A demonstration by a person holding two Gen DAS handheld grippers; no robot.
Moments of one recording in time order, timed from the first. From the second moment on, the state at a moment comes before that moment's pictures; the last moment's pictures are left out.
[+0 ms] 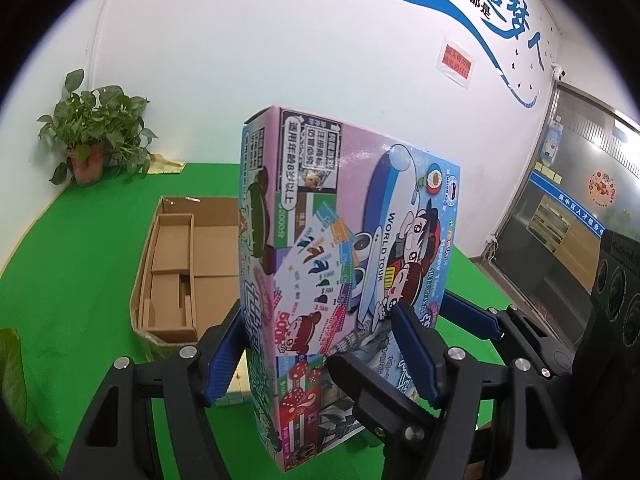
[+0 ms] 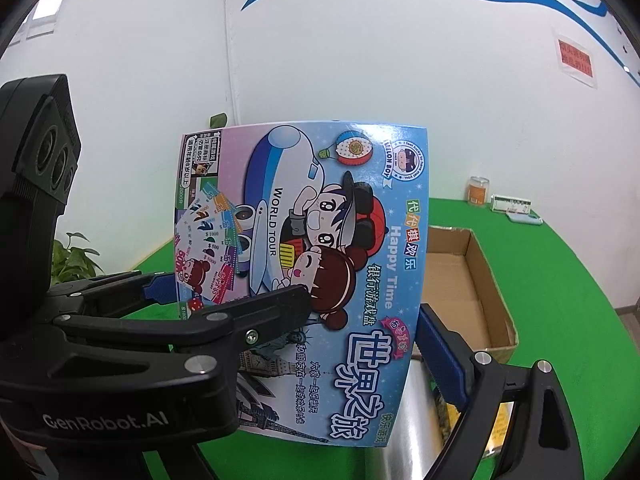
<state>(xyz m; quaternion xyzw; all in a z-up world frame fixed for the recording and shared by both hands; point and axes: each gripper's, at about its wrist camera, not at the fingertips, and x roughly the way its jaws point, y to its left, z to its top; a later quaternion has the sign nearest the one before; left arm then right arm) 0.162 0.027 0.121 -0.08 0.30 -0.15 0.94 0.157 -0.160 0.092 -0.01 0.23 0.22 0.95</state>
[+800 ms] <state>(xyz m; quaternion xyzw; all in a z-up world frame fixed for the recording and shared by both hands) 0.278 0.041 0.114 -0.08 0.35 -0.12 0.93 0.293 -0.119 0.078 0.01 0.28 0.24 0.93</state>
